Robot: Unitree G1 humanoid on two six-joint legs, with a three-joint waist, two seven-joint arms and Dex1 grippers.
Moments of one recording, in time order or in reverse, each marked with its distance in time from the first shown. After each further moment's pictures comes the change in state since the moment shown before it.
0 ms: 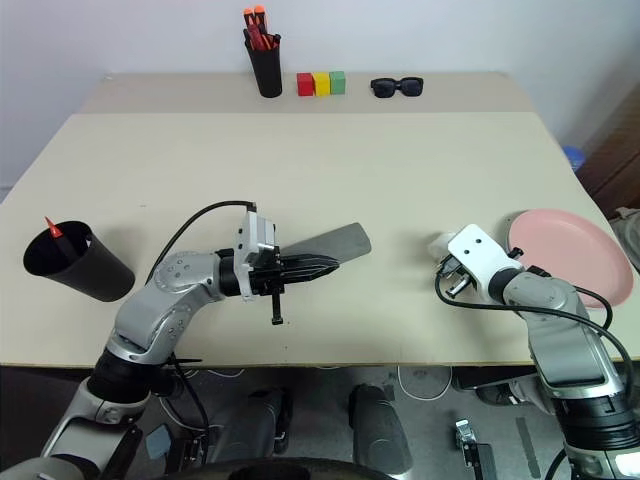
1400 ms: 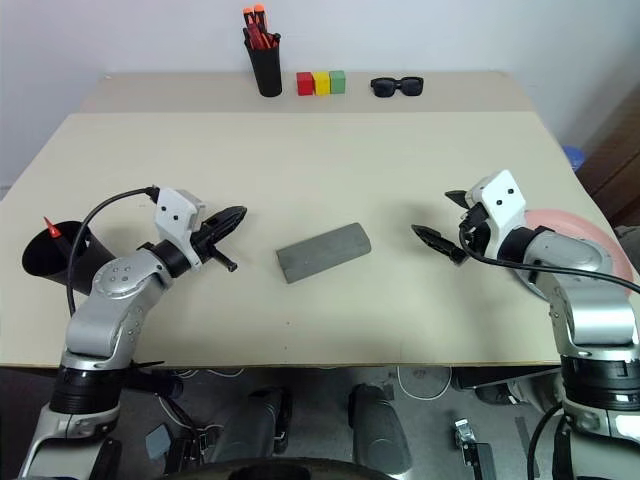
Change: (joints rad) left arm 0.124 0.056 0.271 0.039 0.160 -0.020 0.439; right arm -0.211 0.042 -0.096 0.156 0.372 -0.103 0.202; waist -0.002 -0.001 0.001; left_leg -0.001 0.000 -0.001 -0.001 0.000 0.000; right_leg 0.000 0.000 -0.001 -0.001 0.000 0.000
